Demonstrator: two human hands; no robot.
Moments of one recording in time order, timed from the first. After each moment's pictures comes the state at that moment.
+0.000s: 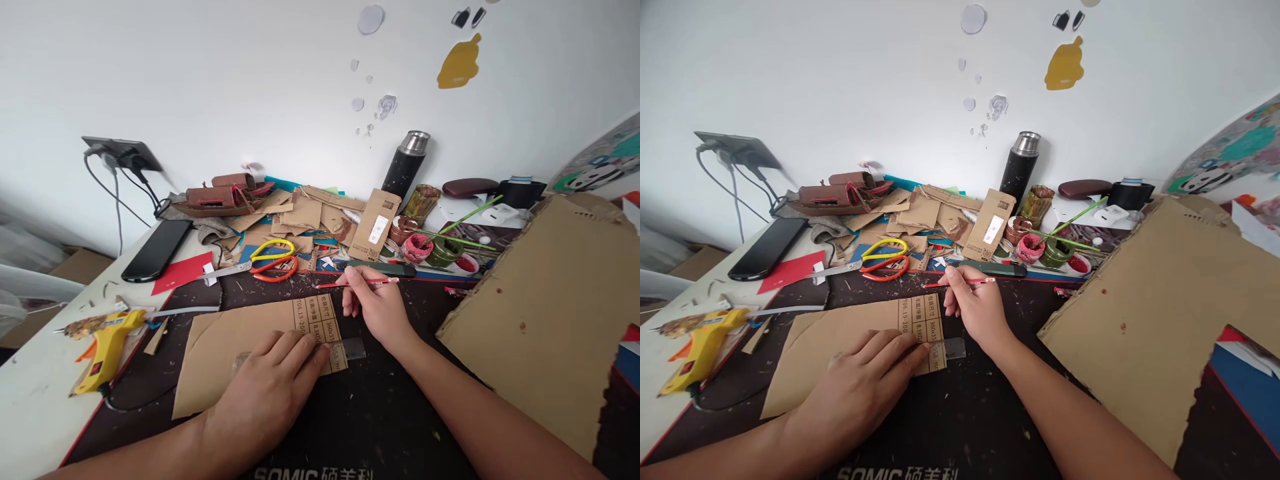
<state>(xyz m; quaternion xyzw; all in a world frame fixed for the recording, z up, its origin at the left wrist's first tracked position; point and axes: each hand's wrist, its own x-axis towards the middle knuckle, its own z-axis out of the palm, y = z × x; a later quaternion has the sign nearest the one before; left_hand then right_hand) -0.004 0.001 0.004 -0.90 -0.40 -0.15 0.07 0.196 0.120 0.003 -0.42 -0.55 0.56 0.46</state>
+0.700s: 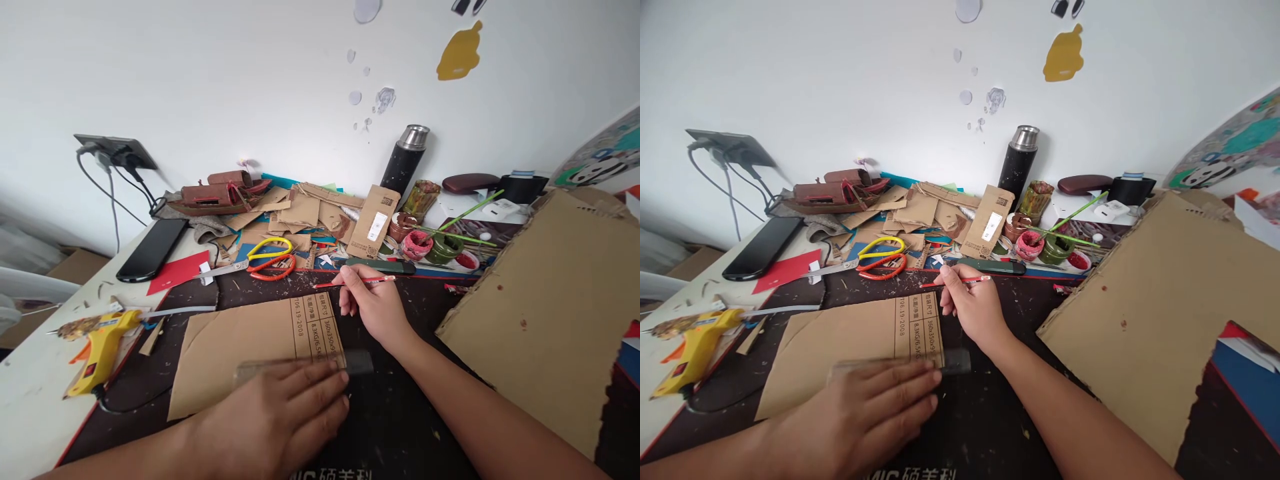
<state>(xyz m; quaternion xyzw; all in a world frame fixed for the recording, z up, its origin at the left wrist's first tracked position) -0.012 0.000 0.015 -0.95 -0.24 -0.20 0.01 0.195 0.120 0.003 -0.42 -0.56 0.56 0.45</state>
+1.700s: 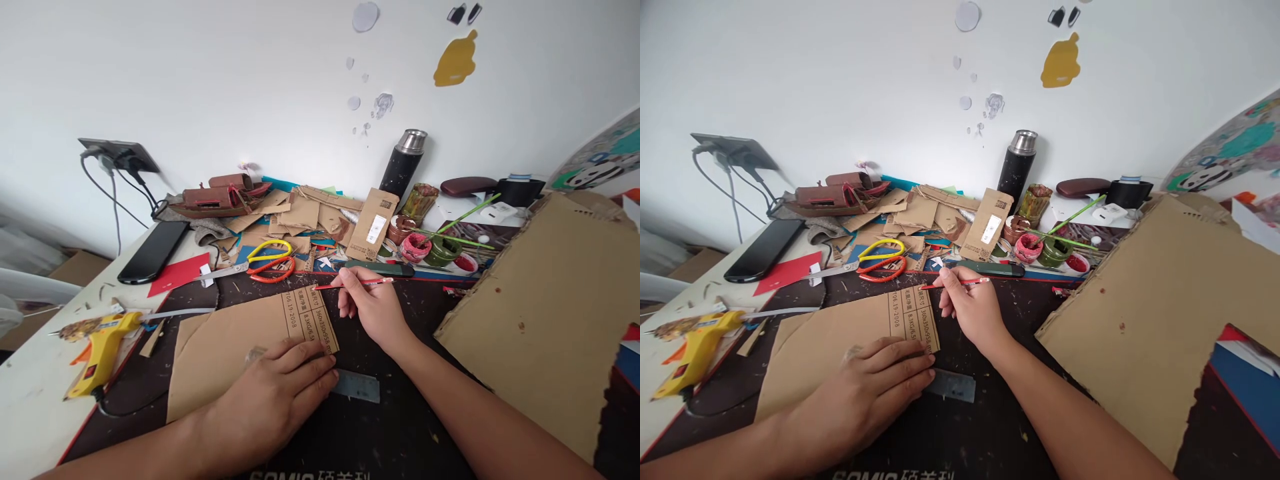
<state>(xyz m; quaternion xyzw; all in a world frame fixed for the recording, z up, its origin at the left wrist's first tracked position) -0.008 0.006 0.009 -0.93 -0.30 -0.22 -0.02 0.195 0.121 0.002 -0.42 -0.55 0.56 0.44</state>
